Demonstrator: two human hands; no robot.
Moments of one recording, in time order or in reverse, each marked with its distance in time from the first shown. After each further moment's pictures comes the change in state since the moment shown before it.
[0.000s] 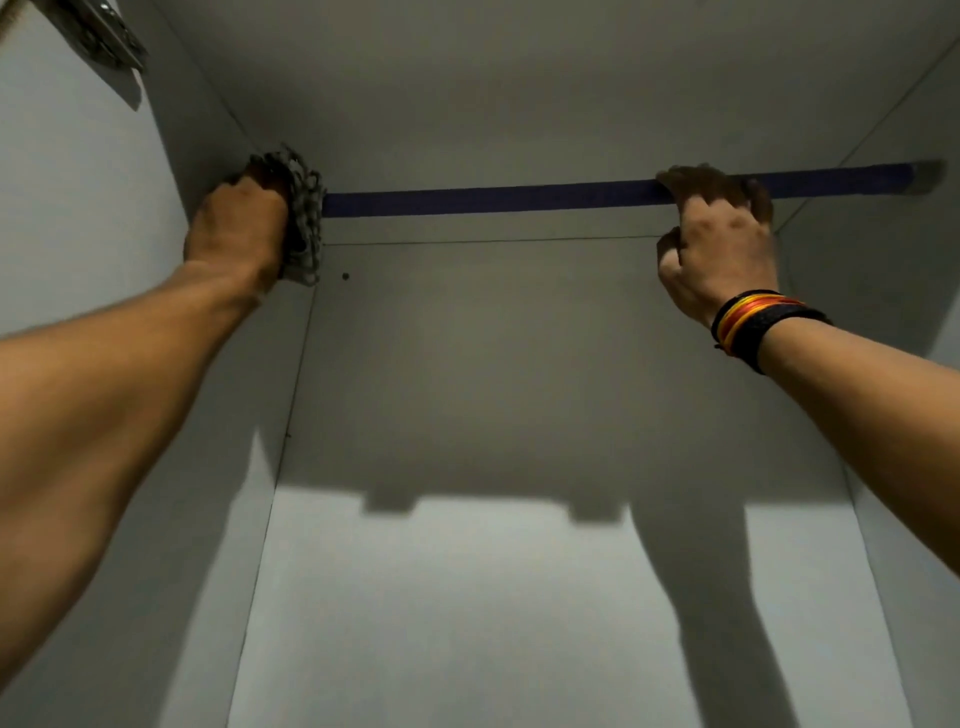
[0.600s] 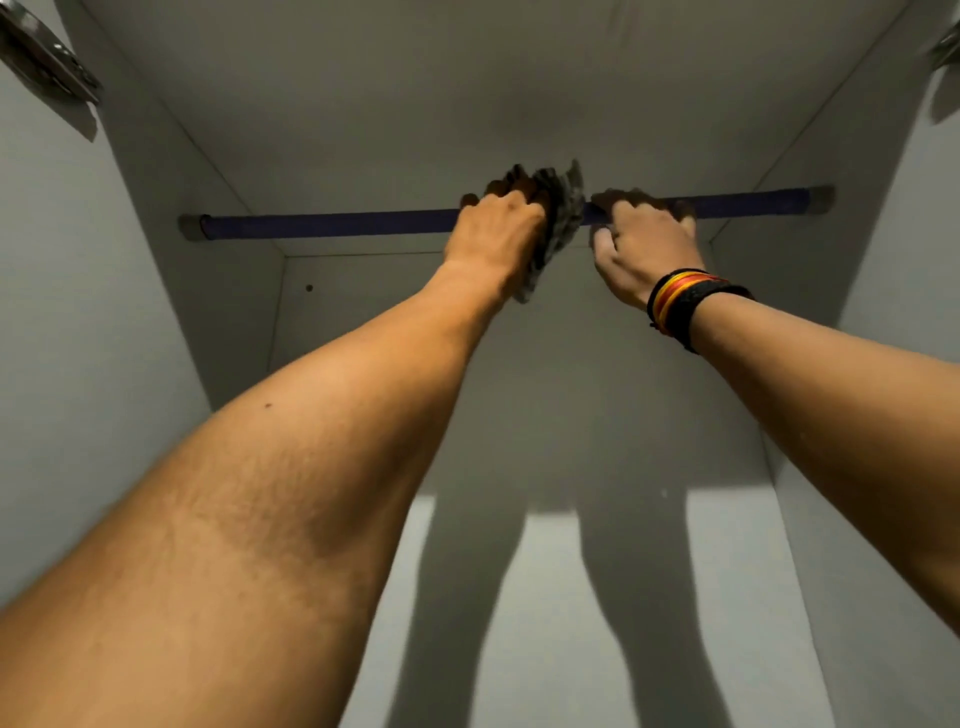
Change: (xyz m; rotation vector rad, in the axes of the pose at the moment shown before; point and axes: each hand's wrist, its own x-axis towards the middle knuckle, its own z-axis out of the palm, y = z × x) left_hand -0.015 0.237 -0.063 -0.173 -0.053 0.454; right_hand 0.016 -0.017 -0.037 -0.034 -0.244 0.133
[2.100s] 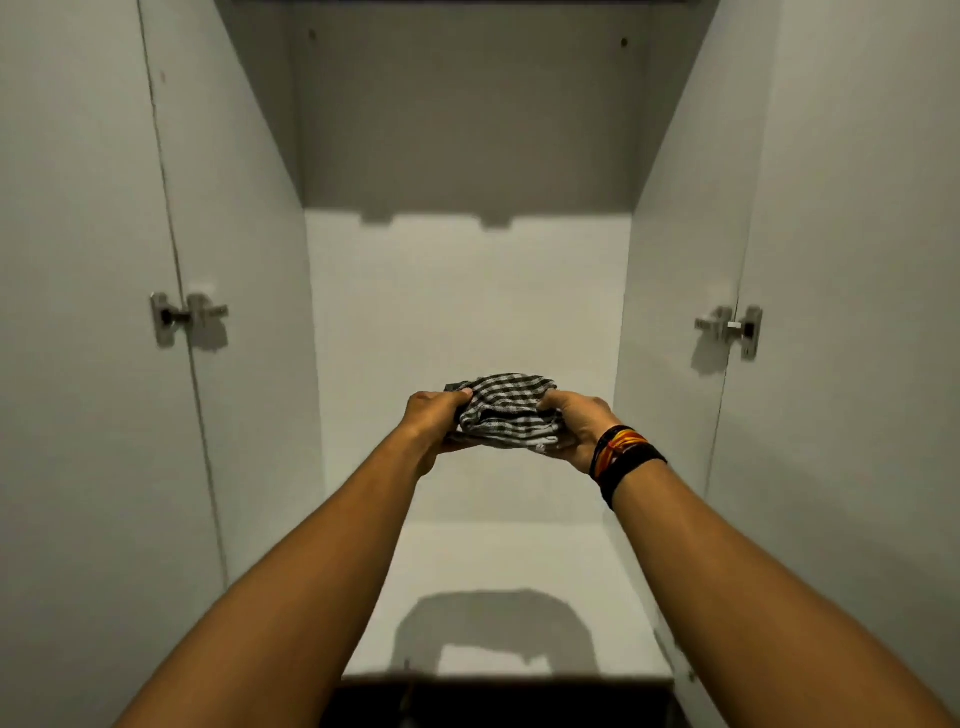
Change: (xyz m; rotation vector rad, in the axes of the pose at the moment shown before) left_hand -0.469 0.155 -0.194 -1.536 -0.808 -1.486; right_hand -0.459 -0.028 -0.259 1.068 -0.896 1.443
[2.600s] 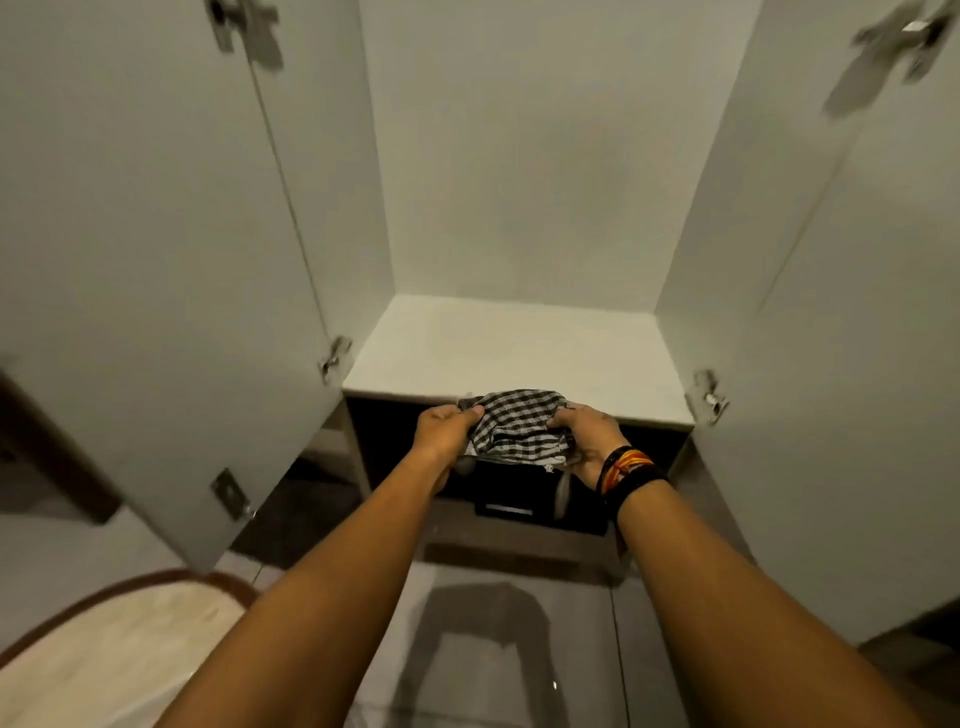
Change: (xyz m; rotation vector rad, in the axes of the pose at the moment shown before) left_hand -0.172 -0.264 -0.096 0.134 0.220 -0.357; right_hand -0.121 0.282 -0.019 -0.025 -0.010 0.437
